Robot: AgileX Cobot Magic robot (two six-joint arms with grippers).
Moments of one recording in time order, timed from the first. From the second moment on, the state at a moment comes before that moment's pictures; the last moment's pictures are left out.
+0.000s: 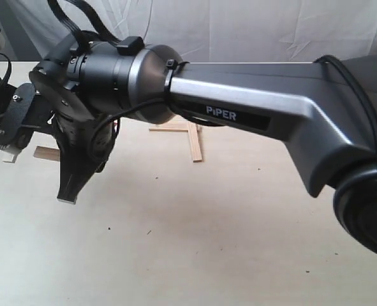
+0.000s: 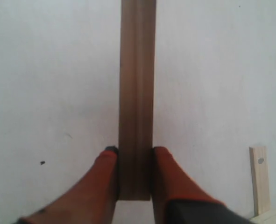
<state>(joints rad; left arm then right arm) 0.15 1.53 -0.98 -0.36 0.65 0.40 1.05 2.19 -1.88 -0.19 0.94 -0.32</state>
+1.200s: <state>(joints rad) 0.15 1.53 -0.98 -0.44 0.62 0.28 1.06 2.21 -1.88 -0.17 0.82 -0.22</state>
